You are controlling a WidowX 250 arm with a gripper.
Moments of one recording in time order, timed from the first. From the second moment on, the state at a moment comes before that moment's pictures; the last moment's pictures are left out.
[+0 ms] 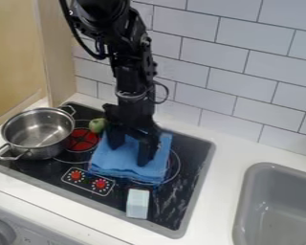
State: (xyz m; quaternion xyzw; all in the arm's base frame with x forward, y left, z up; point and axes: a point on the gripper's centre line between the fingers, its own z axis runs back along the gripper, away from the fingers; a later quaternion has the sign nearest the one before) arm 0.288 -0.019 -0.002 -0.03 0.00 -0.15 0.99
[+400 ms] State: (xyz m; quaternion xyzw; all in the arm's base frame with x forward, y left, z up) arm 0.315 -0.049 -0.002 -0.03 -0.01 -0.21 0.98
